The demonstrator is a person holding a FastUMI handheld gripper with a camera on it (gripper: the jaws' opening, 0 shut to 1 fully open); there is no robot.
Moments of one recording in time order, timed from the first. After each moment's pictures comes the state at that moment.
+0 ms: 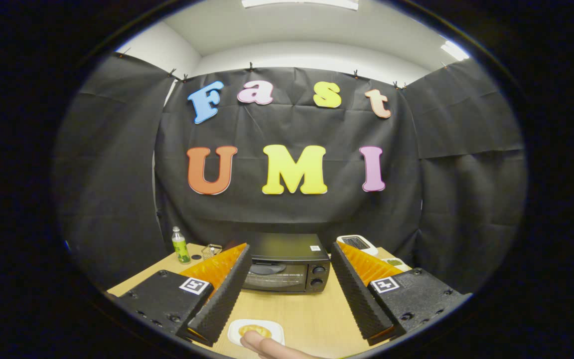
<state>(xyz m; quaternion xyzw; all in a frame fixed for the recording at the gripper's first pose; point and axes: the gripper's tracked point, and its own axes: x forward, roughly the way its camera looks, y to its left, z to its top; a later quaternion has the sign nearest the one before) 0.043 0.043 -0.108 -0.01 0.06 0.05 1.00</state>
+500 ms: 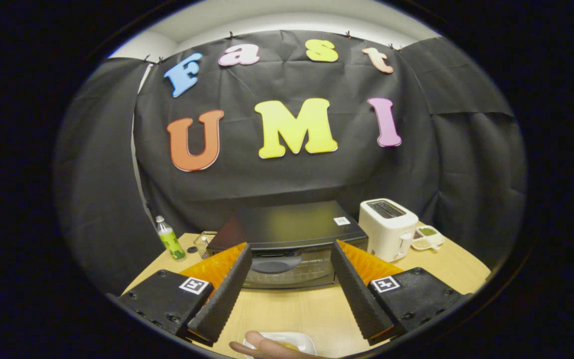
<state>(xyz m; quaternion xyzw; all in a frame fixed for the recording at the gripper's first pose) 0.177 0.097 -0.214 0.03 0.17 0.05 0.98</state>
